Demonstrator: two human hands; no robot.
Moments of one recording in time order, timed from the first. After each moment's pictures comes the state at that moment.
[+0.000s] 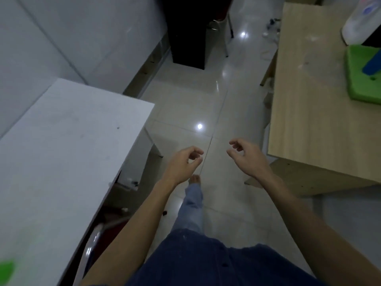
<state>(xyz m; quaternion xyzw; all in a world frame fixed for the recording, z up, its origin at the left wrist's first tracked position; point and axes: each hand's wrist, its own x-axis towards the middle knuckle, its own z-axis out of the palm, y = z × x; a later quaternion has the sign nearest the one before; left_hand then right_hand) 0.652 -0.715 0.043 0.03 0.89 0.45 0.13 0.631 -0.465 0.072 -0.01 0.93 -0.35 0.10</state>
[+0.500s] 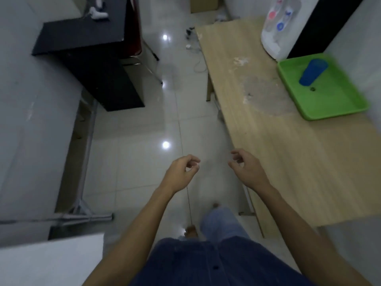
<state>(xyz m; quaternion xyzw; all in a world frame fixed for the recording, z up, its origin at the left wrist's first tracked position) 0.244 -0.578 0.044 0.19 0.86 0.39 0.25 0.348 -0.339 0.047 0.24 0.87 -0.43 0.03</state>
